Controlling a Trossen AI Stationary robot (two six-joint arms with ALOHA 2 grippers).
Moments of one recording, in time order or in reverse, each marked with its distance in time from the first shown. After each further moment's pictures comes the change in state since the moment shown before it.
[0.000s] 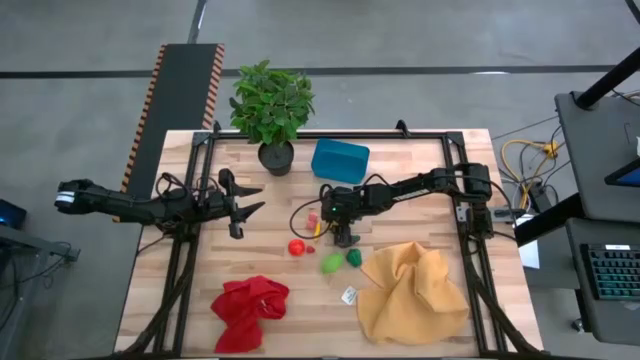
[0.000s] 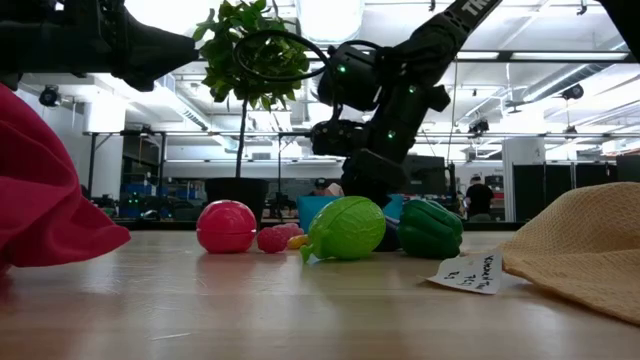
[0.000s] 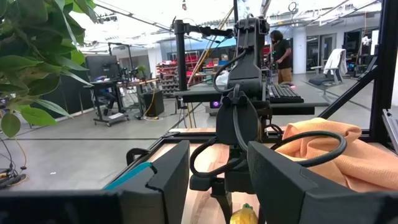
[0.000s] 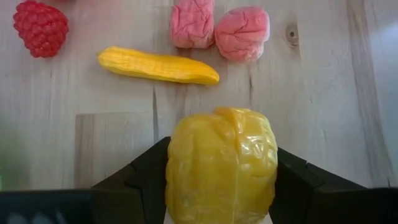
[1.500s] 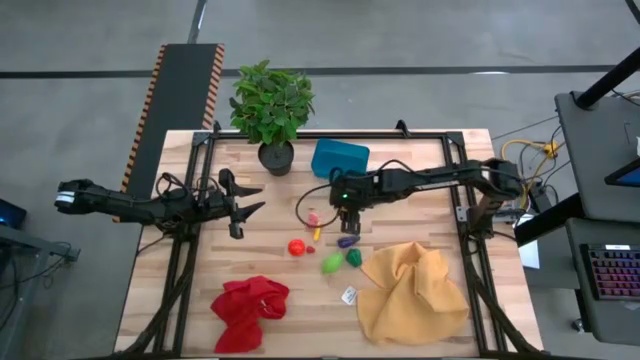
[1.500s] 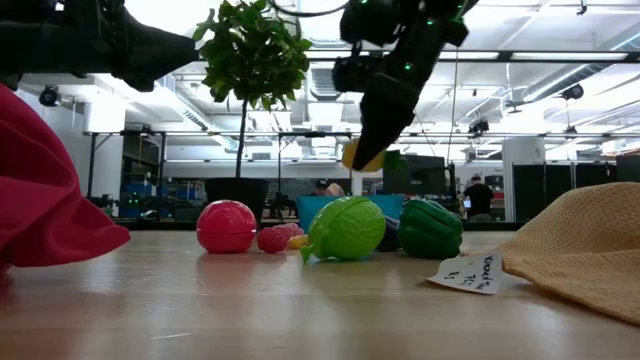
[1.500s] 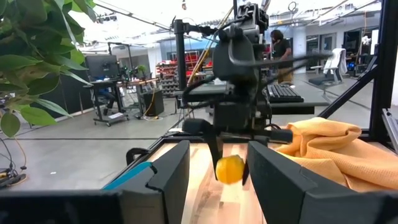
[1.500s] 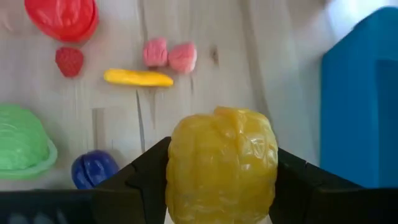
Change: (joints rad) left arm 0.000 0.000 0.000 -0.001 0.001 -0.001; right arm -0.014 -0.240 0.046 -0.250 0.108 0.038
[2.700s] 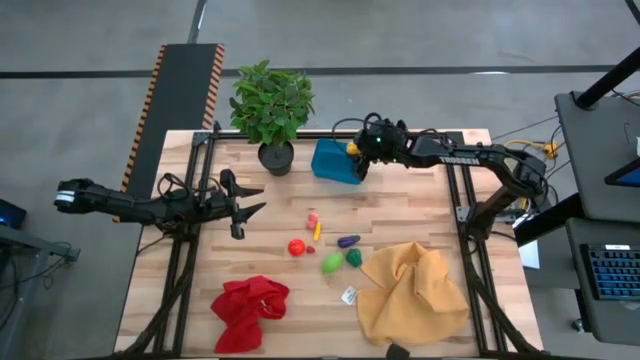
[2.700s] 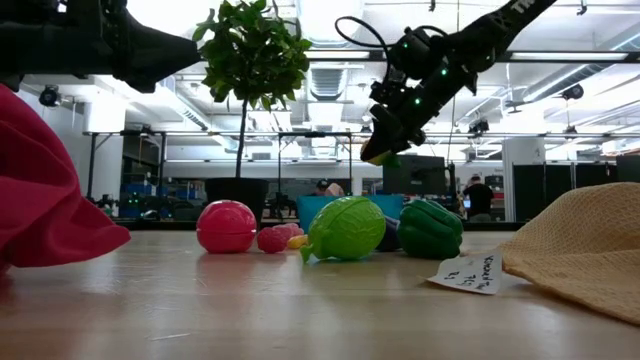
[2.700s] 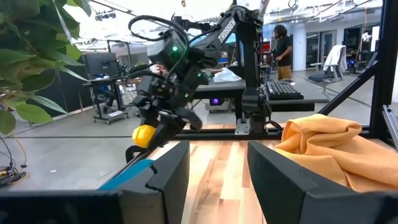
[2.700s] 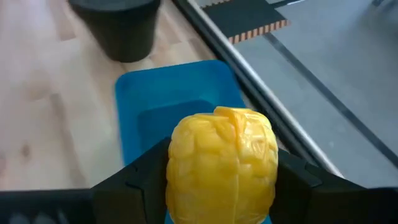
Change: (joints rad) left arm 0.000 0.027 0.000 0.016 -0.001 0.000; right arm -0.425 -0.151 -0.253 0.482 -0.039 -0.071
